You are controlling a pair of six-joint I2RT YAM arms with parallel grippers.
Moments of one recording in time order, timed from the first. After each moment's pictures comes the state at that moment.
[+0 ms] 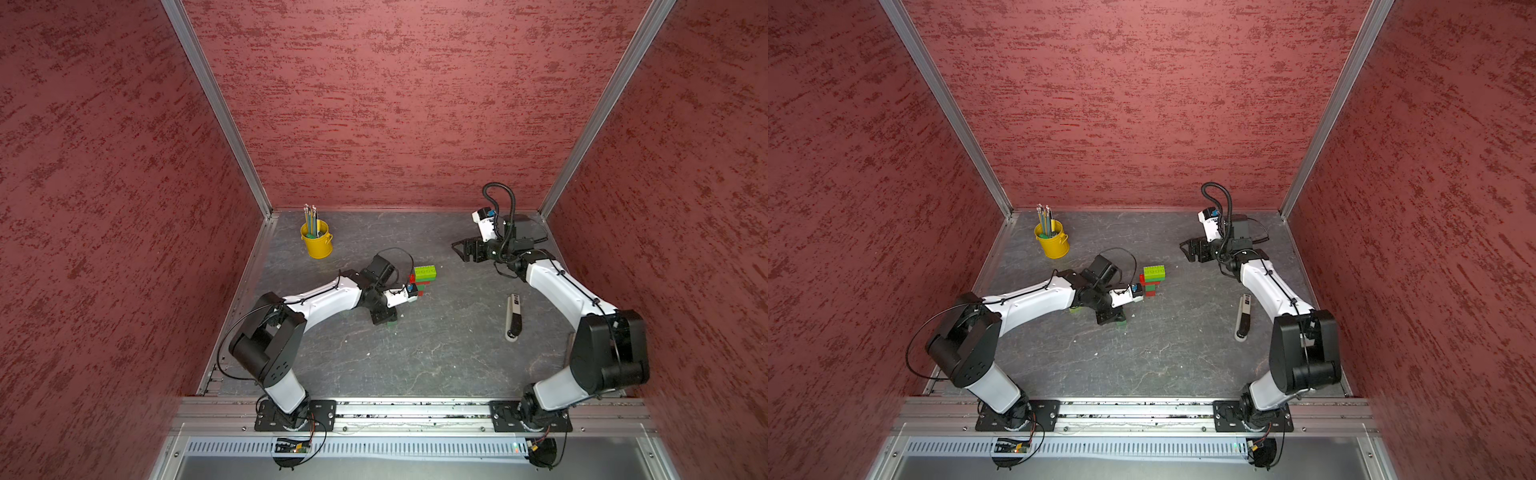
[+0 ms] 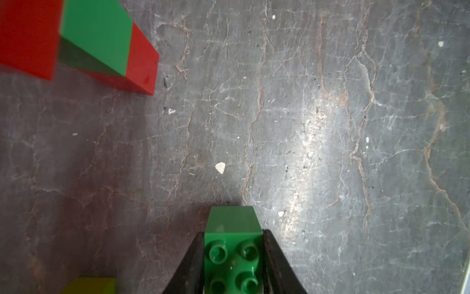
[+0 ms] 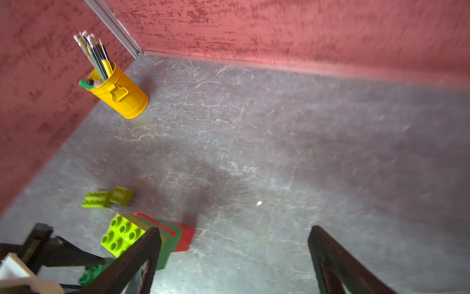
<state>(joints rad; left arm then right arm) -0.63 1.65 1.07 -0.62 0.28 0.61 0.12 1.58 1.14 -0.22 -0.51 0.12</state>
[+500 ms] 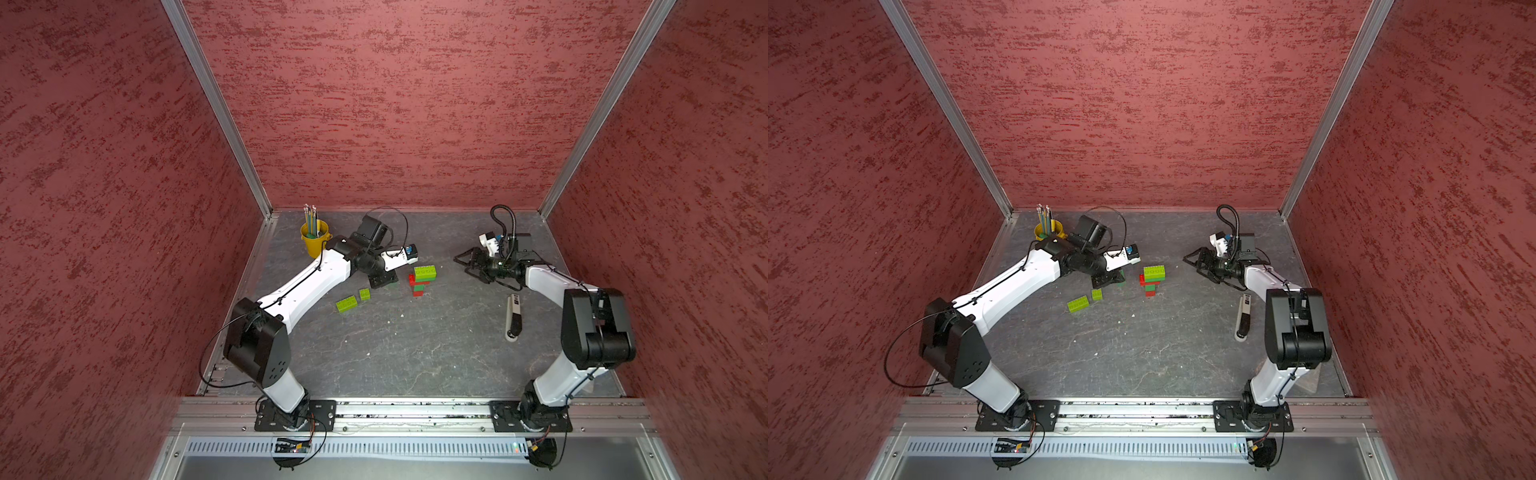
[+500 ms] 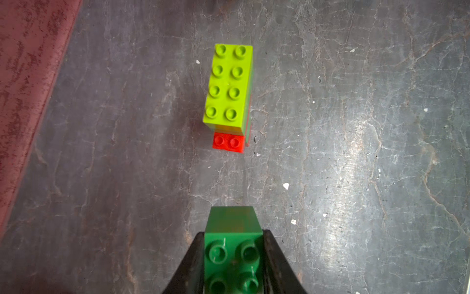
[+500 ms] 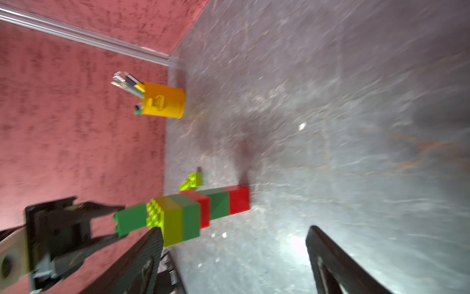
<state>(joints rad) -0.54 1.67 1.46 -0.83 0.27 0.73 0.01 1.70 1.00 -0.10 -0.94 0.58</state>
